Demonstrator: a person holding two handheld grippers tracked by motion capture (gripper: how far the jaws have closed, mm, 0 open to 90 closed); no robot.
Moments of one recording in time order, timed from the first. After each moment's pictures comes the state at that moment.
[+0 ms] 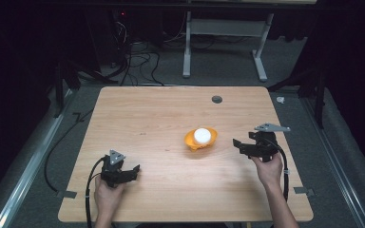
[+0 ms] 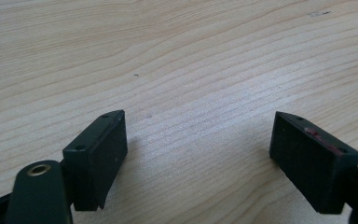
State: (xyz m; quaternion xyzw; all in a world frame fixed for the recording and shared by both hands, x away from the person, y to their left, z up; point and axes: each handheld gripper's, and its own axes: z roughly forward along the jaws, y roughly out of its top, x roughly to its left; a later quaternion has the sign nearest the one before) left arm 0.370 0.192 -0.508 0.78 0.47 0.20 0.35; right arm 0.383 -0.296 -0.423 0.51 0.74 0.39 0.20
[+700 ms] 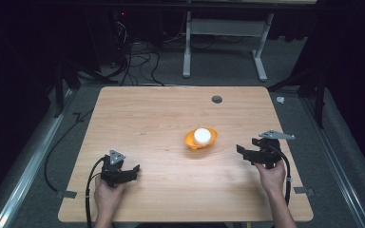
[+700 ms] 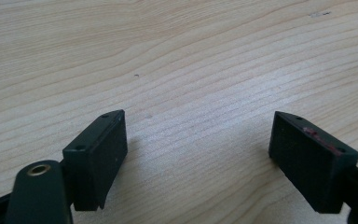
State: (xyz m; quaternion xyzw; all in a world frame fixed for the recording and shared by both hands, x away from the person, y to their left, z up) left arm 0.370 0.192 -0.508 0.78 0.48 0.20 0.35; right arm 0.368 -0.306 -0.439 0.53 0.72 0.40 0.19
